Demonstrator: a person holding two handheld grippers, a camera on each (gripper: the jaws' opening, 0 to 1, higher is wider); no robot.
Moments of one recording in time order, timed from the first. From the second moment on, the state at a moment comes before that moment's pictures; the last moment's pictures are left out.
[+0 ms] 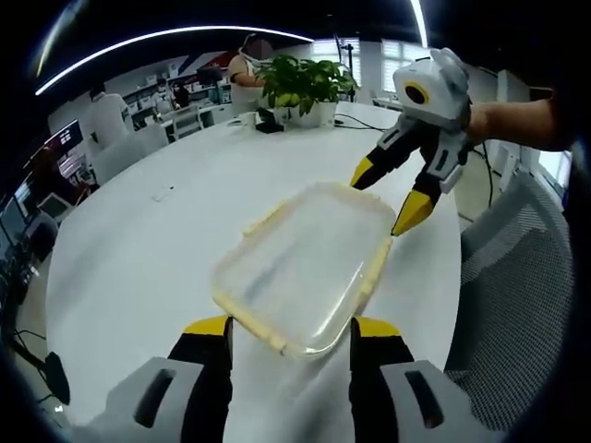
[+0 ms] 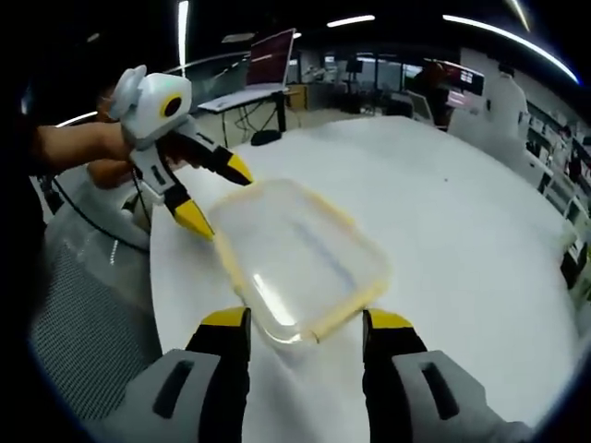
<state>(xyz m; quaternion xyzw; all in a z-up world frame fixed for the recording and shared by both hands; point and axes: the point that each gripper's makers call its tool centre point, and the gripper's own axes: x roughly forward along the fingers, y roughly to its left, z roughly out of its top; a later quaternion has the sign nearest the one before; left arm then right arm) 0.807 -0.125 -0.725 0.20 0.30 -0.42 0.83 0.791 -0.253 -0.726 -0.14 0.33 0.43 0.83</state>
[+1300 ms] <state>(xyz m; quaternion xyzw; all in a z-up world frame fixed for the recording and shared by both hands) 0.870 -0.124 -0.728 0.21 0.31 -0.42 0.83 0.858 -0.253 -0.726 -0.15 0.34 0.43 0.83</state>
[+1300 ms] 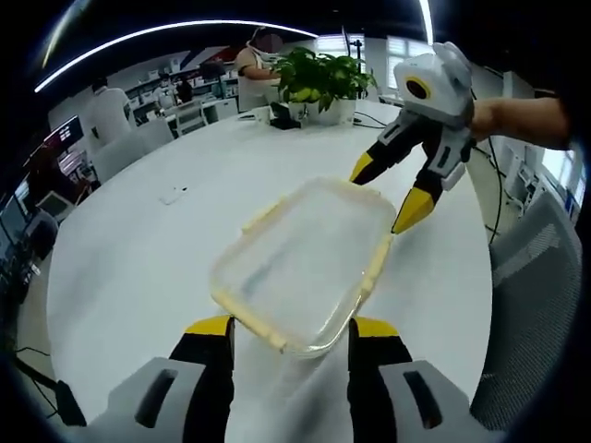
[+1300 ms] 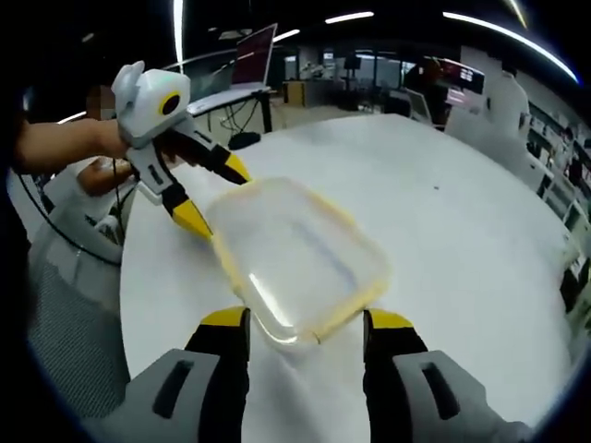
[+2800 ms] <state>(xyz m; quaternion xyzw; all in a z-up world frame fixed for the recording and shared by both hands) 0.836 -0.100 -0.710 0.13 0.29 -0.39 0.86 0.817 -0.262 -0.717 -0.13 0.30 0.40 0.86</state>
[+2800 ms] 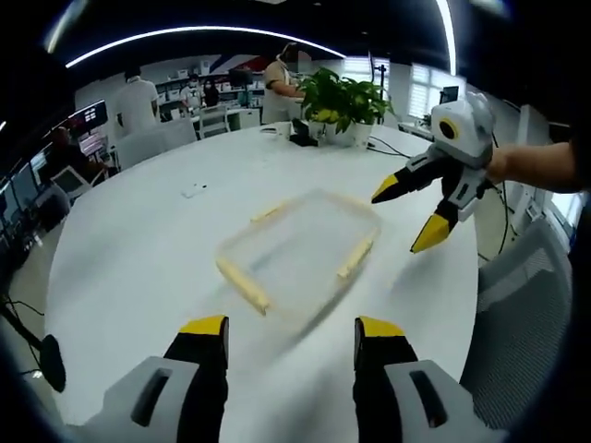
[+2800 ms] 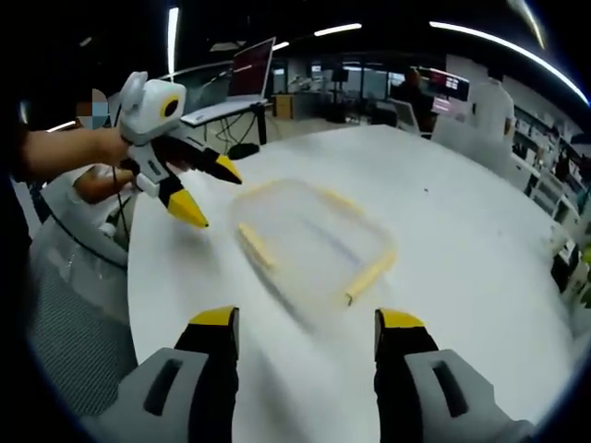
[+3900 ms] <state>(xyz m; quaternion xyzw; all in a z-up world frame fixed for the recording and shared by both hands) 0.745 -0.072 -0.676 0.10 0.24 -0.37 0.89 0.736 -0.287 -0.692 -0.10 0.24 0.37 0.89</state>
